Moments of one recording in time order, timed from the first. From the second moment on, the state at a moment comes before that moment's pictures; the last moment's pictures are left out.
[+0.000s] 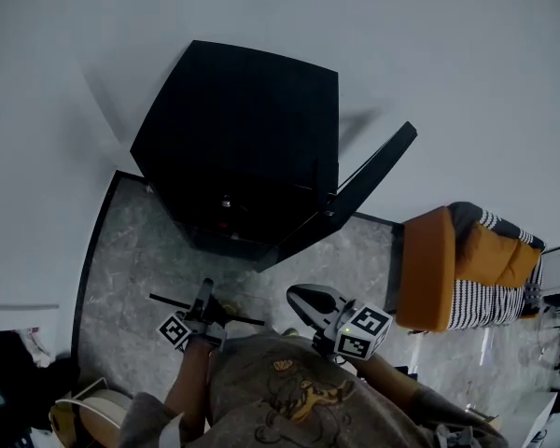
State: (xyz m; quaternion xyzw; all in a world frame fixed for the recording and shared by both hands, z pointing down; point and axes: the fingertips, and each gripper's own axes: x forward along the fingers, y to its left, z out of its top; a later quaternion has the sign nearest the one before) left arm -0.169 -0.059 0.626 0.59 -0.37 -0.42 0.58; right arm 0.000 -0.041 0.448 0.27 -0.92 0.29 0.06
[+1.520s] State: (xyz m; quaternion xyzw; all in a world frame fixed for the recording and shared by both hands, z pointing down) left arm -0.155 -0.155 0.699 0.58 -0.37 -0.40 0.61; right arm -0.012 -0.049 0.465 0.30 -0.90 0.31 0.08
